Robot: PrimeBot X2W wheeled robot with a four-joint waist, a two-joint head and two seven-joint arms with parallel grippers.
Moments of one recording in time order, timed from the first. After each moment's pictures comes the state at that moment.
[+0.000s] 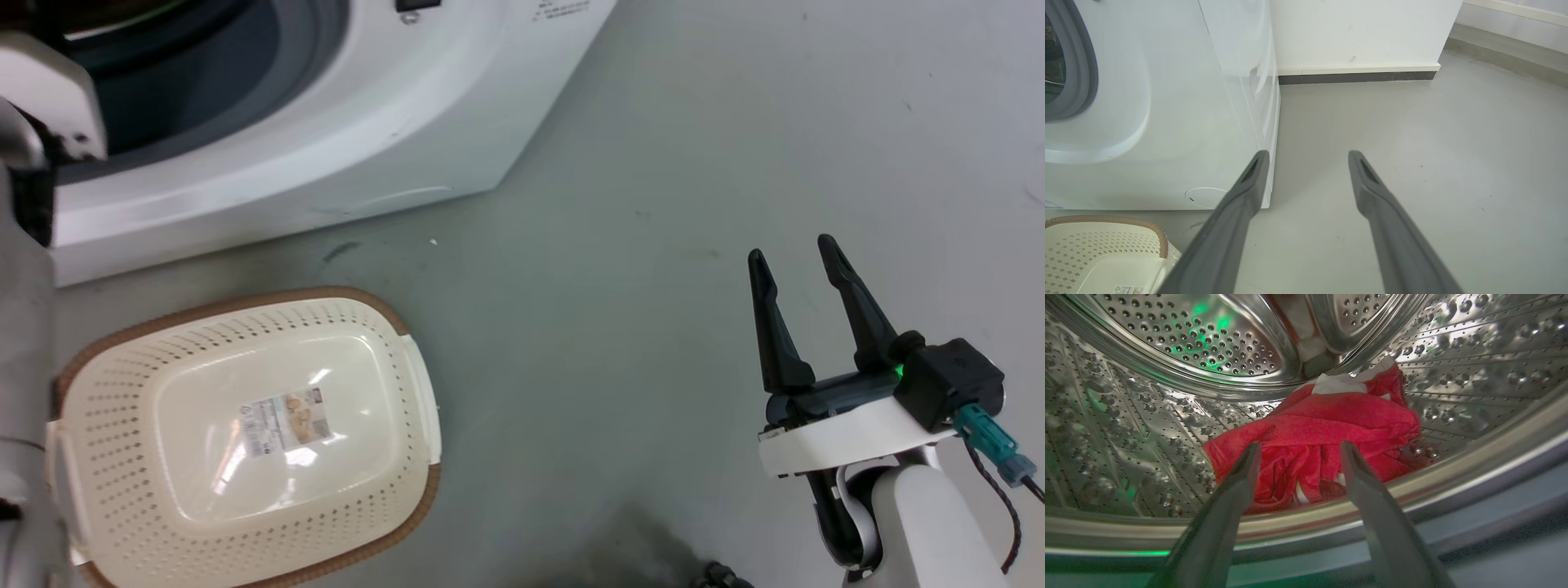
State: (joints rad) left arm -1.06 0.43 -0.03 0.86 -0.02 -0.01 -0.13; right arm -0.23 -0.05 0.11 0.09 0.14 0.13 -0.26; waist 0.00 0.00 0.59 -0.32
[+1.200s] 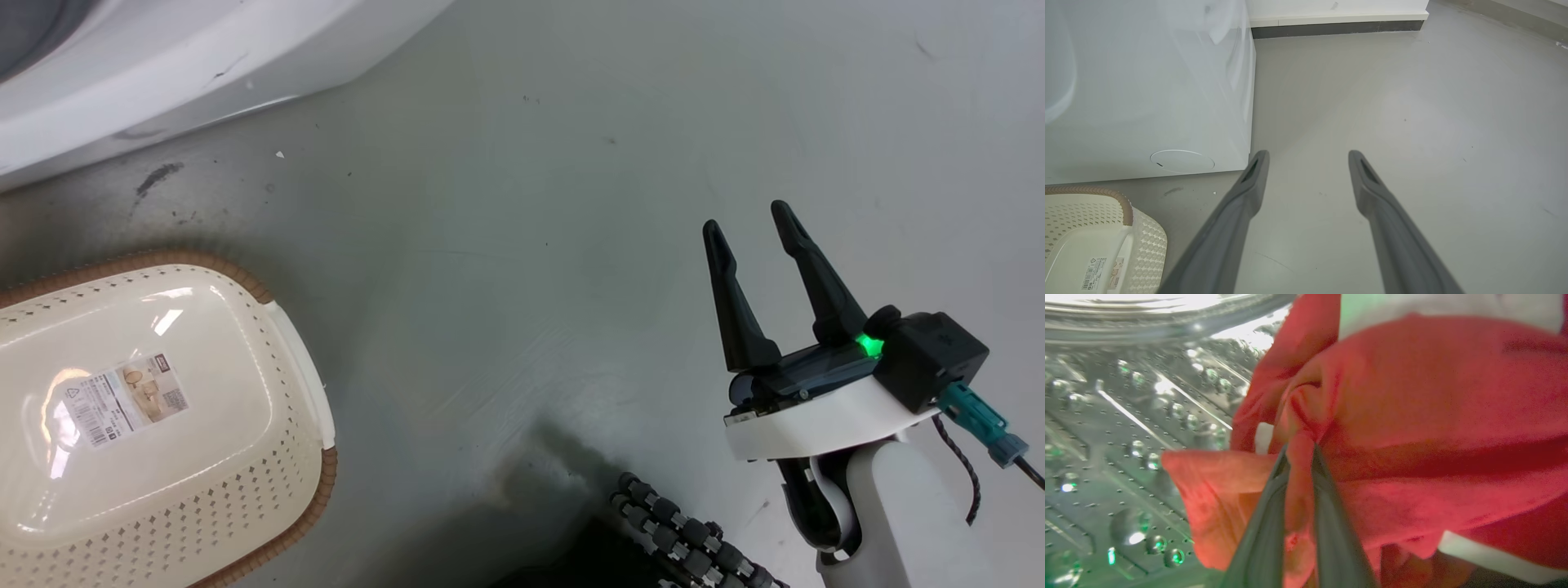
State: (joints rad) left arm -1.53 0.74 -0.26 0.79 0.07 -0.11 0.66; right arm -0.29 -0.05 0.22 0.06 0.25 0.13 -0.26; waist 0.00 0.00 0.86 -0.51
